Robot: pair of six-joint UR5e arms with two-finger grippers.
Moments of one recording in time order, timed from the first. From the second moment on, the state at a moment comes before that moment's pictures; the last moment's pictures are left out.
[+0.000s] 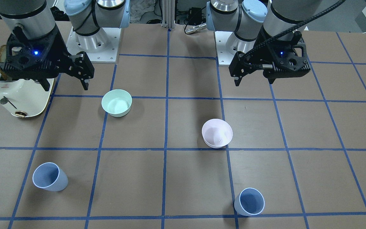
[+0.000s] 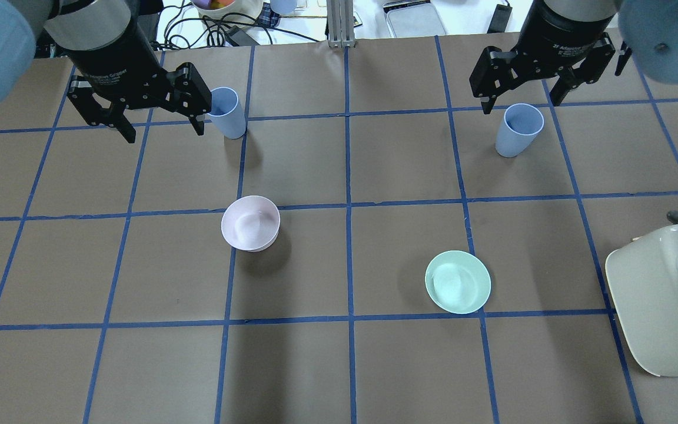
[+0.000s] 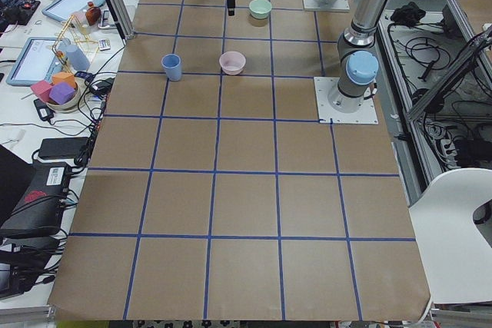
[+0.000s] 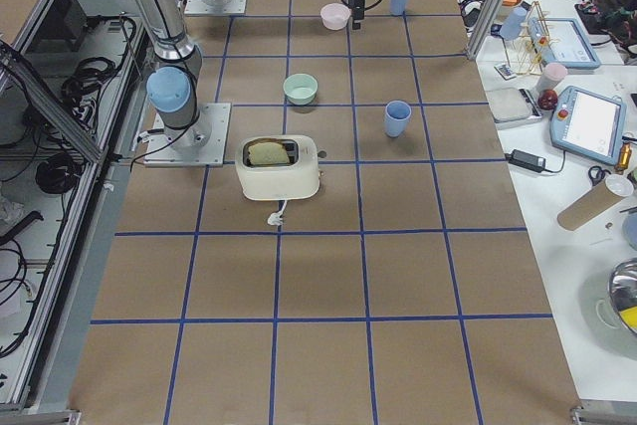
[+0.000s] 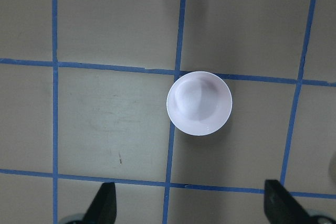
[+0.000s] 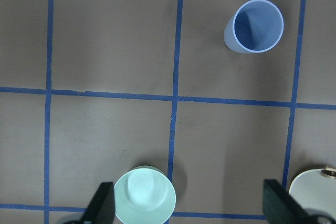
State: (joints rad) left arm -1.60 -1.62 -1.47 -1.65 1.59 -0.12; right arm 1.58 -1.53 1.50 -1.61 -1.59 -0.06
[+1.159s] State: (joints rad) left arm -1.58 -2.00 -1.26 -1.42 1.57 -0.12; right arm 1.58 -1.53 1.53 -1.62 -1.59 -0.06
